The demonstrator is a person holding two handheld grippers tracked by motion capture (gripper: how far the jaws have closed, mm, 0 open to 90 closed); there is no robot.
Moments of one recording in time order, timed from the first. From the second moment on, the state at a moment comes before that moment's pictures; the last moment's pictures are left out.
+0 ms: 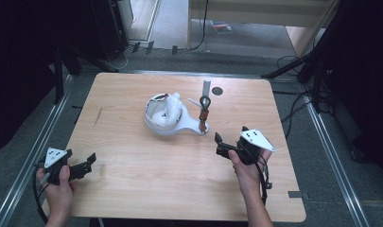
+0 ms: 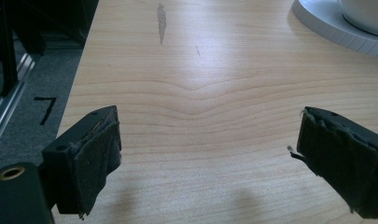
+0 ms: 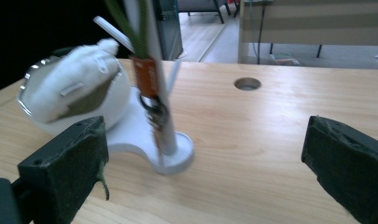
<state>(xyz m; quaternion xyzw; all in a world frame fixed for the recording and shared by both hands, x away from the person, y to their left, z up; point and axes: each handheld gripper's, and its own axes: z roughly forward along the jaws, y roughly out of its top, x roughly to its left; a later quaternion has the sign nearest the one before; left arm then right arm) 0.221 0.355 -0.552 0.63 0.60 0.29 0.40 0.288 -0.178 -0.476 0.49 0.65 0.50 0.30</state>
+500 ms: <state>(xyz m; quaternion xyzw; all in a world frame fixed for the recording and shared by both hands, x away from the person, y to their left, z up) 0.221 0.355 -0.552 0.63 0.60 0.30 0.40 0.262 -0.241 -0.504 0.53 0.64 0.46 0.32</state>
